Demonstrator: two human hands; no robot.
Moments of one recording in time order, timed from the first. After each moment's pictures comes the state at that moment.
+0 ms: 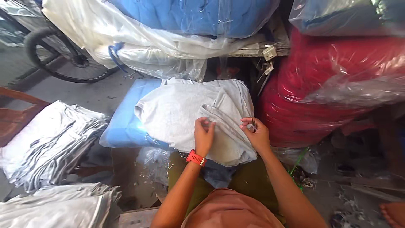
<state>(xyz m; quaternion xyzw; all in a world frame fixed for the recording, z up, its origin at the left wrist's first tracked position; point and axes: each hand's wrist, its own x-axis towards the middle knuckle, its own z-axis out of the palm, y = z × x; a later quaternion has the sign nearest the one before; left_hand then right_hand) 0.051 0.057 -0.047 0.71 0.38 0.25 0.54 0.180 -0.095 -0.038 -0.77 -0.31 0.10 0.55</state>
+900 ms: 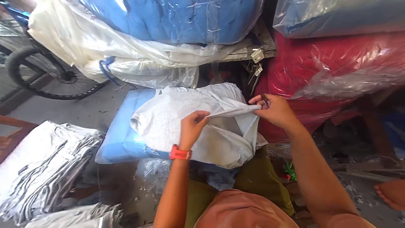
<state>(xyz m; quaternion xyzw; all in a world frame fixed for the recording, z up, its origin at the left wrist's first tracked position) 0.037 0.112 0.012 0.83 0.16 0.24 0.48 0.238 -0.106 0.060 -0.82 -0.37 0.13 0.42</state>
